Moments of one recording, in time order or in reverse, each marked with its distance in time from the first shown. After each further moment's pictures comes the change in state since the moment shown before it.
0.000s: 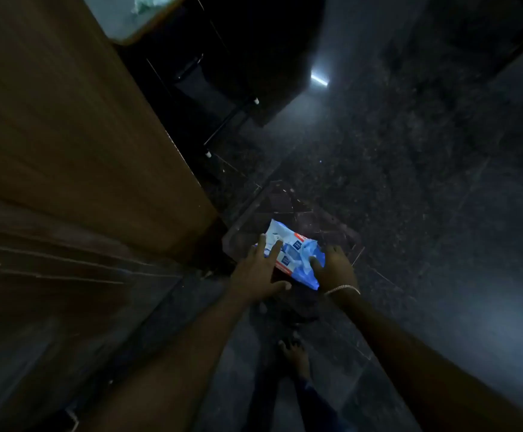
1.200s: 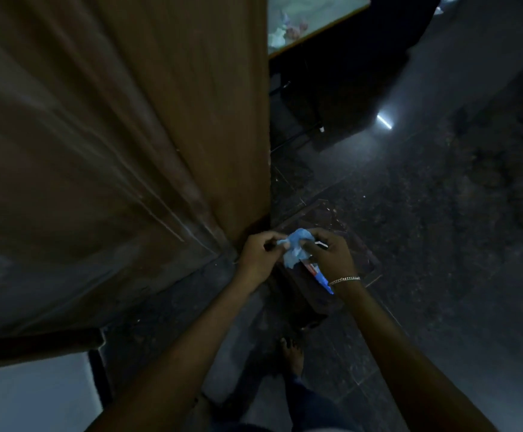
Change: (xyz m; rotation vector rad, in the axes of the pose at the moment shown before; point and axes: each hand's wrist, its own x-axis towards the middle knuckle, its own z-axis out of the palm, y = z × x) left_hand -0.163 0.037 -0.131 -1.120 0.578 -0.218; right_hand -0.100 -0.165 -0.119 0.751 -0.282 -0.321
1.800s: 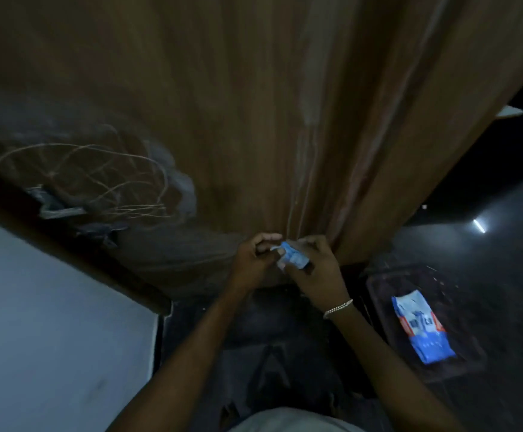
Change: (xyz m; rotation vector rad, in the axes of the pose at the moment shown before) left_hand -0.184 -0.019 -0.278 -0.296 0.450 0.079; right_hand -0.116 -0.118 0.284 -0.370 -0.322 -0.581
